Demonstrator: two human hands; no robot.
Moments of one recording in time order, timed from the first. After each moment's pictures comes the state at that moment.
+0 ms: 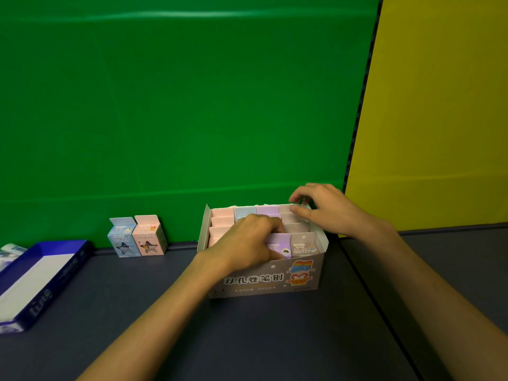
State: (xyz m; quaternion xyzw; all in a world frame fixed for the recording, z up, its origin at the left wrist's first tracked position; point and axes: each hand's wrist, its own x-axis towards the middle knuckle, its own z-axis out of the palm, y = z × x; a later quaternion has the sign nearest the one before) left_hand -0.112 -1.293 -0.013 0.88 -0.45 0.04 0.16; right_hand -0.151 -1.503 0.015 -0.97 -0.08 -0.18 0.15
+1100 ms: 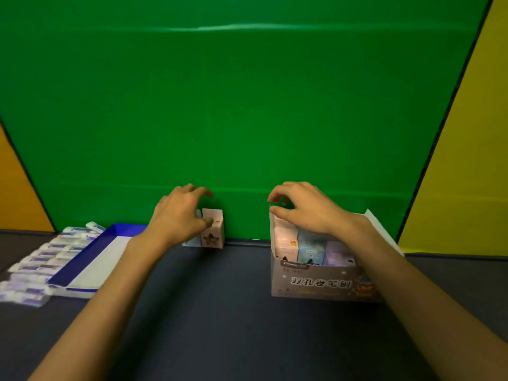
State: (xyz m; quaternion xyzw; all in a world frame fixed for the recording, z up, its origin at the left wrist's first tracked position) left_hand -0.054 -1.076 0.018 0.96 -0.19 0.17 0.10; right_hand -0.103 -1.350 0.040 -0.96 -0.18 -0.15 0.13
